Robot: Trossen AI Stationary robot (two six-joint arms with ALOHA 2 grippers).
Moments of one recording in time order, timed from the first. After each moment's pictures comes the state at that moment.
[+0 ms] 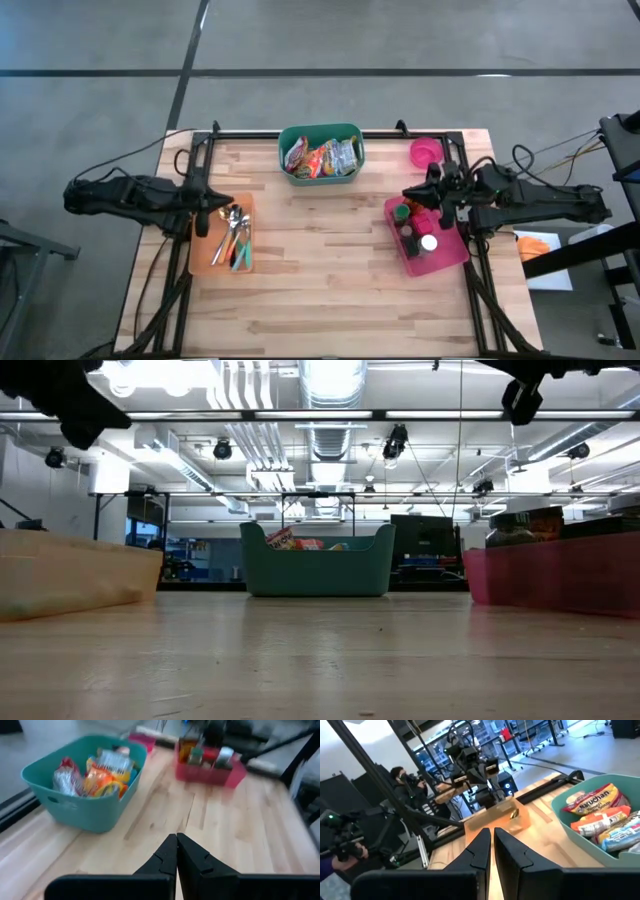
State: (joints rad) left arm -0.17 0.30 0.60 -0.76 -0.35 -0.34; right arm -0.01 0.50 0.54 -0.07 0.02 0.51
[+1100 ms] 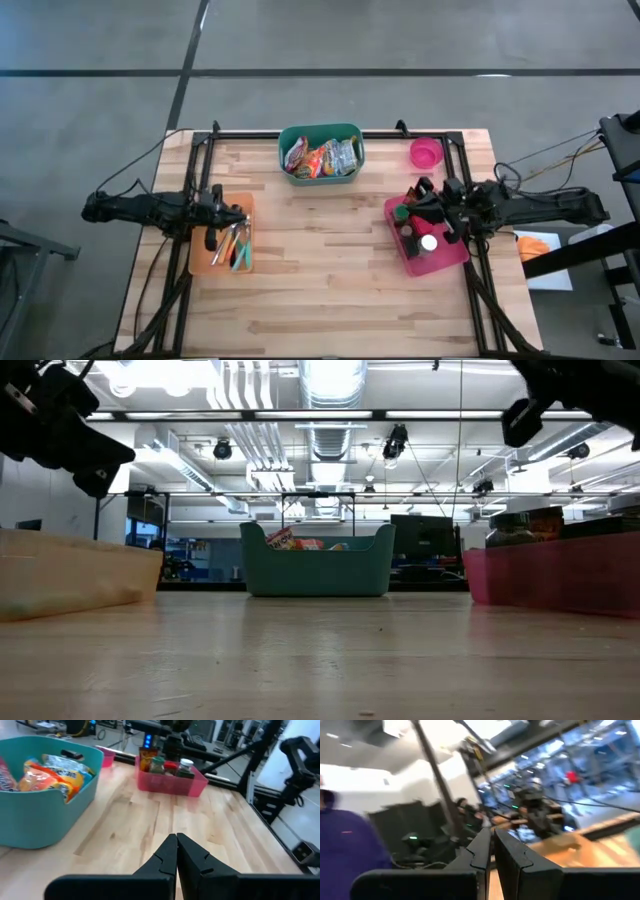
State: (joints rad) left arm -0.17 0.00 0.17 -0.38 -0.19 -0.27; right arm -0.01 0.43 0.13 0.62 -0.17 0.51
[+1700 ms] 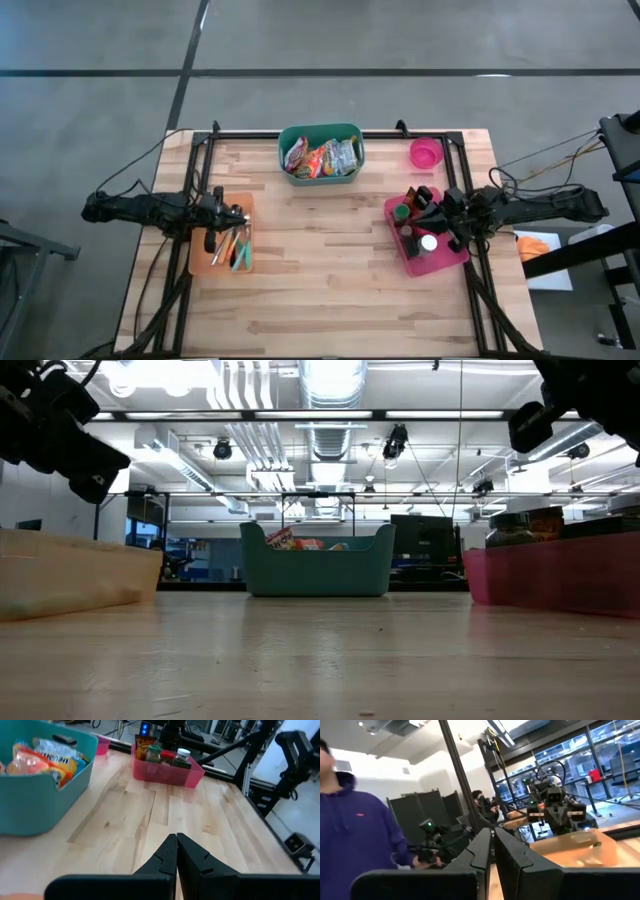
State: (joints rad) left arm -0.17 0.00 0.17 -0.43 -0.16 -0.29; right arm 0.03 0.43 0.02 0.77 -0.26 0.49
